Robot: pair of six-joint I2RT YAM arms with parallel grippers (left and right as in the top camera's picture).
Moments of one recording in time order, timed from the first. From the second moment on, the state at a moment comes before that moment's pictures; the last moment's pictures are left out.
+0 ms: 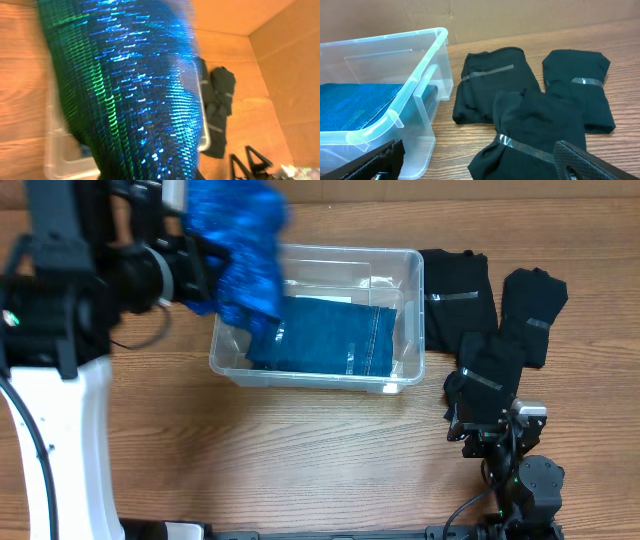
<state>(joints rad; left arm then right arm) -0.13 1.56 2.17 -1.38 0.41 -0.29 0.03 0.01 0.13 -0.37 -0.02 0.15</state>
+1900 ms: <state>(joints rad) -0.48 2.09 2.11 -1.37 -0.10 -0.59 0.03 0.01 0.13 -0.37 -0.02 0.15</state>
